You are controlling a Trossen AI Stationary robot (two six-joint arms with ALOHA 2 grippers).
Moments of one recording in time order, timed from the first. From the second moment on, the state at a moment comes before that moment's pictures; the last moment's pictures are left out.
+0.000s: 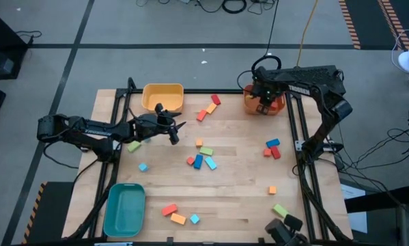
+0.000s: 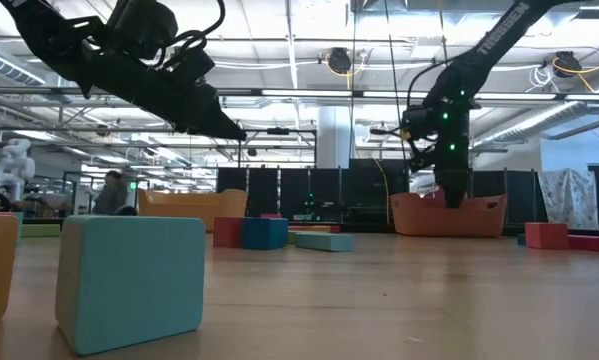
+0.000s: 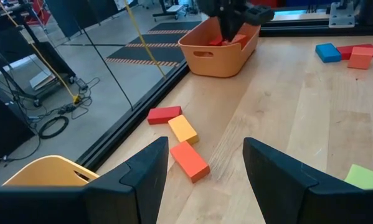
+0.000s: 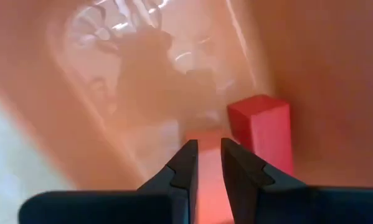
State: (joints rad) left arm 0.22 1.23 0.43 0.50 -0.30 0.12; right arm -0.93 1.69 1.10 -0.78 0.18 -0.47
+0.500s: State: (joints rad) left arm 0.21 1.23 0.43 0.48 -0.30 0.09; right arm -0.97 1.66 1.10 -0.91 0.28 -0.47
